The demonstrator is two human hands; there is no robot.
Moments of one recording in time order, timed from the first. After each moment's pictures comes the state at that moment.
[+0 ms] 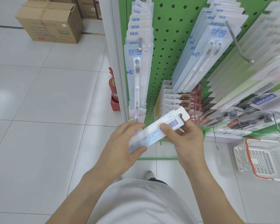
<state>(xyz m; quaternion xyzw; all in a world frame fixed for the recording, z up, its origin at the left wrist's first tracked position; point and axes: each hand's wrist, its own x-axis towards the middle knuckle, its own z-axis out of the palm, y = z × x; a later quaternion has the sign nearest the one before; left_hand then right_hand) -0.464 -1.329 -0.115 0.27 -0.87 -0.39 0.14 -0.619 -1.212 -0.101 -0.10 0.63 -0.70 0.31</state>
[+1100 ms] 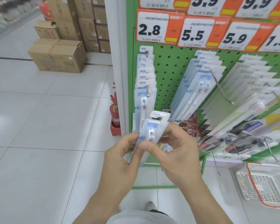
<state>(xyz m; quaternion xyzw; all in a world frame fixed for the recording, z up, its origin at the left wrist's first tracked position) -0.472 -1.324 -0.032 0.29 -0.70 -0.55 0.35 -0.587 -1.247 -0.010 -0.37 0.66 -0.63 0.16</state>
